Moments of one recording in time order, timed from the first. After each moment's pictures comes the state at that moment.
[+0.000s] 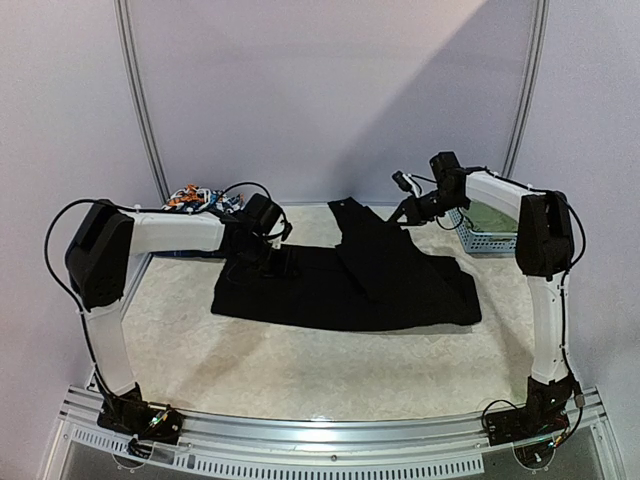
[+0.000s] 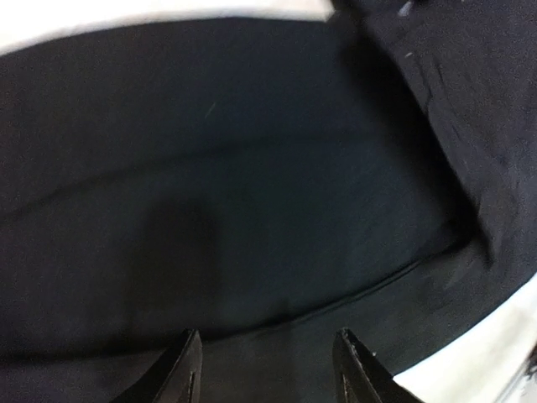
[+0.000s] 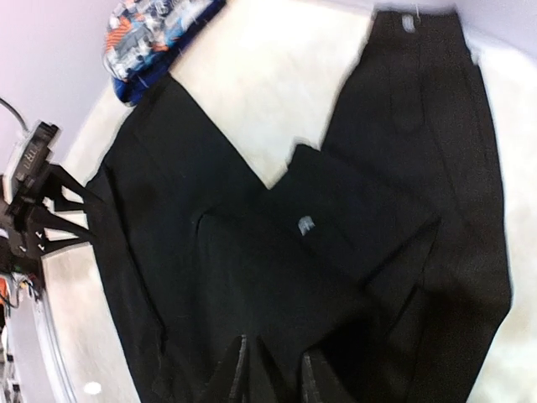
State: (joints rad) left arm -0.63 1.95 1.36 -0.40 0.12 -0.44; right arm 0.26 2.27 1.98 -0.68 -0.73 -0.10
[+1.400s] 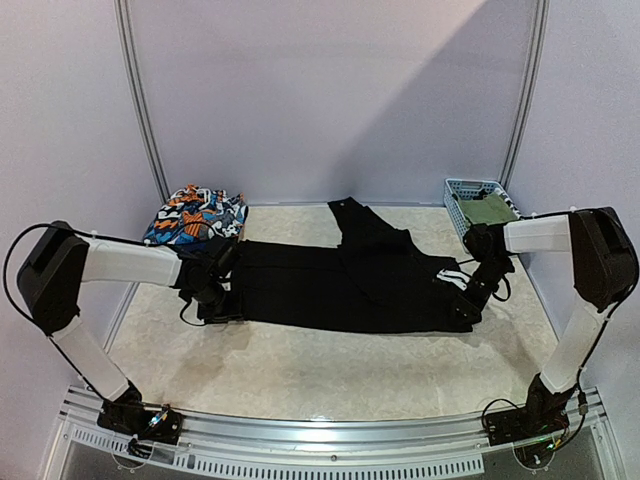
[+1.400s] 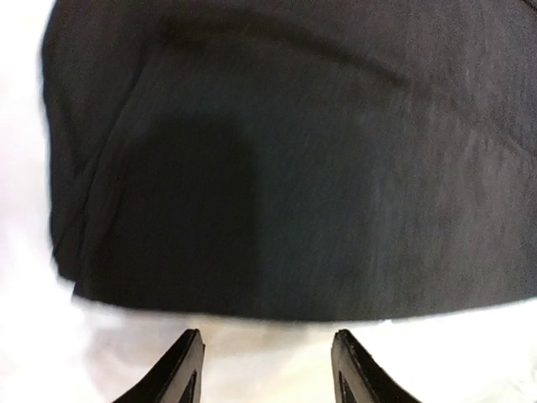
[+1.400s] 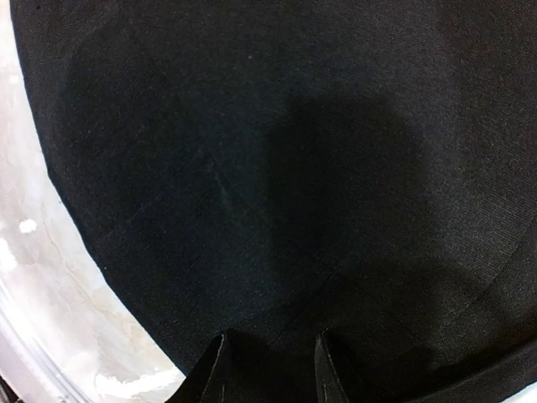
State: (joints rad) left arm -0.56 1.65 0.87 -0.47 -0.04 -0.64; right arm 0.22 1.79 1.06 -0.87 -0.28 -0.63
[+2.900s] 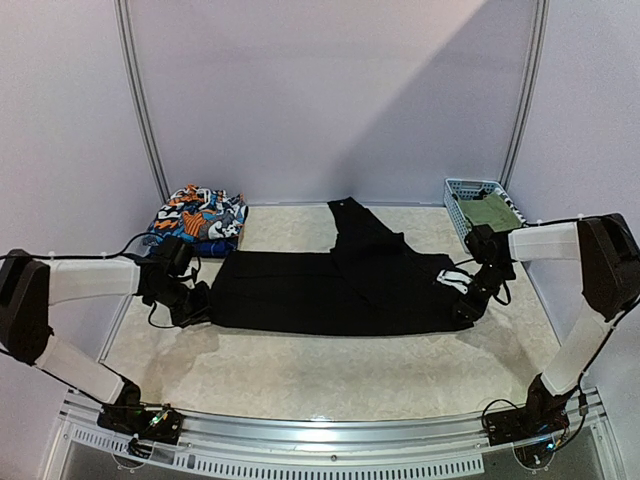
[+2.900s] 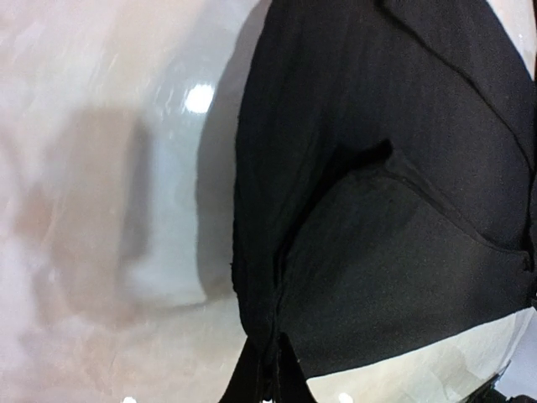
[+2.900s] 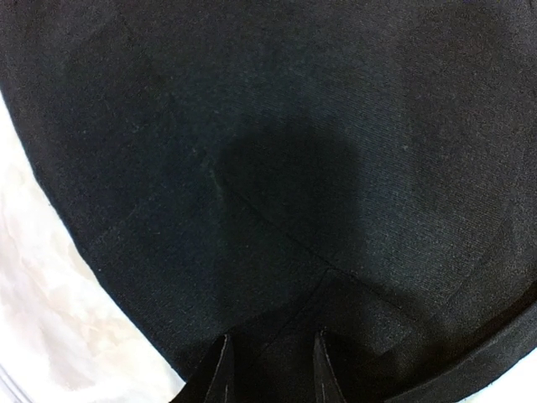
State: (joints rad) left arm -0.33 1.41 0.68 -0.44 0.15 -0.75; right arm 0.24 1.71 0.97 -0.74 -0.21 -0.70
